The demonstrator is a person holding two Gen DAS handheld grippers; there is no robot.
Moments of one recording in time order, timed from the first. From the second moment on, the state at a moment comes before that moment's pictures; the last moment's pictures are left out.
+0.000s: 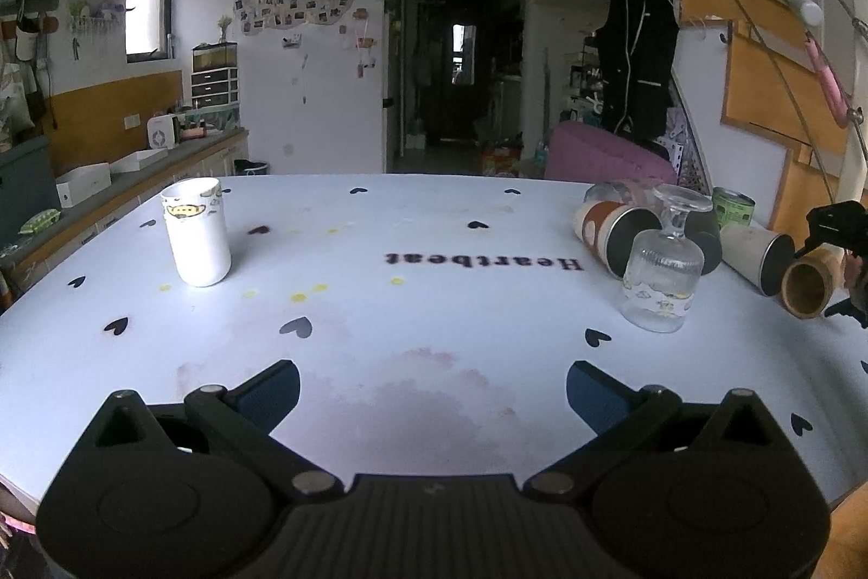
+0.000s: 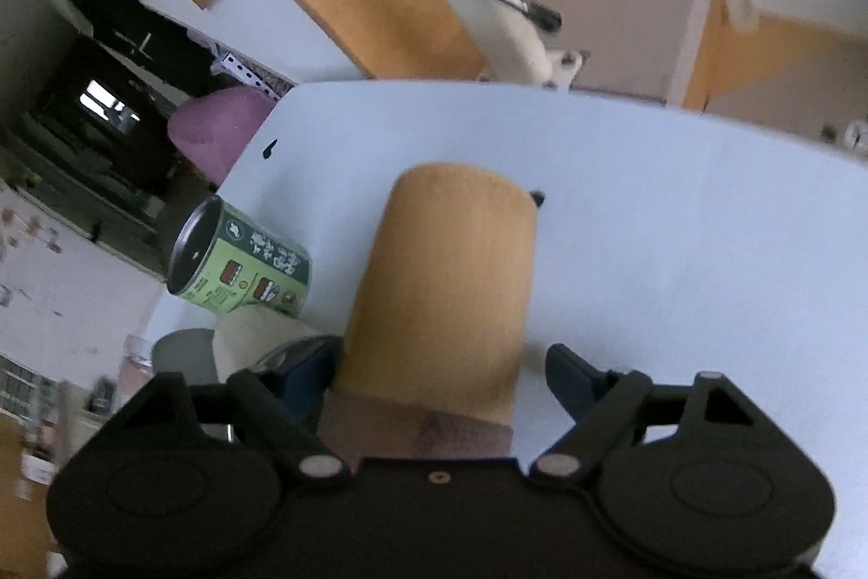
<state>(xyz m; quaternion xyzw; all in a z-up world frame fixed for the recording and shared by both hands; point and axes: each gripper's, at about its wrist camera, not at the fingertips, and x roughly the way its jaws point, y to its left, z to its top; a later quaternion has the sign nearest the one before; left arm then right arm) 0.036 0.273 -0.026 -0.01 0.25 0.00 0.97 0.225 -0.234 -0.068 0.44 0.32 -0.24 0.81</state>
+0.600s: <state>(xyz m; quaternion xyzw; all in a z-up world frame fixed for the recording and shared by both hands) 0.036 0.267 -0.030 -0.01 0.26 -0.02 0.97 0.107 -0.141 -0.069 0.39 0.36 -0.10 0.84</state>
